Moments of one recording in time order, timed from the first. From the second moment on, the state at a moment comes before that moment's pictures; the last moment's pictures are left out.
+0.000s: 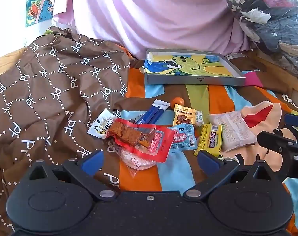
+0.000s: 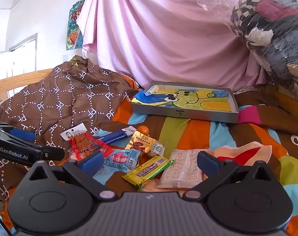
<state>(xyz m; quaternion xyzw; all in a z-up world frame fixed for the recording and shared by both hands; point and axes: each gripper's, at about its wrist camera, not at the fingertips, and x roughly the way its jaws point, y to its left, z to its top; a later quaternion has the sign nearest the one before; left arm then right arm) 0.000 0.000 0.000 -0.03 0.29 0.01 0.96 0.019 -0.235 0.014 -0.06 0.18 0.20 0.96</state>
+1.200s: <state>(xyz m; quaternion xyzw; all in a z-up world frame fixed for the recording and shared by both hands) -0.001 0.000 -0.010 -0.04 0.30 0.01 0.95 0.019 -0.236 0.012 -0.06 0.18 0.20 0.96</state>
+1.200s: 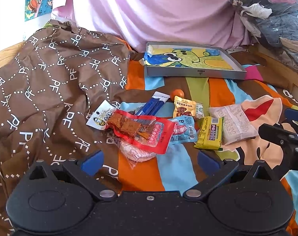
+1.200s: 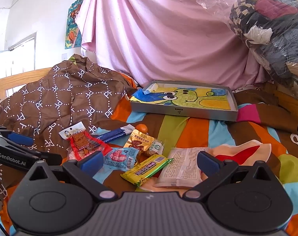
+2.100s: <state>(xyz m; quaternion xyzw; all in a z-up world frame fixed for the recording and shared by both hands) 0.012 0.002 -0.025 -0.02 0.34 0.01 0.94 0.035 -0.236 -0.005 -0.07 0.23 0.24 0.94</state>
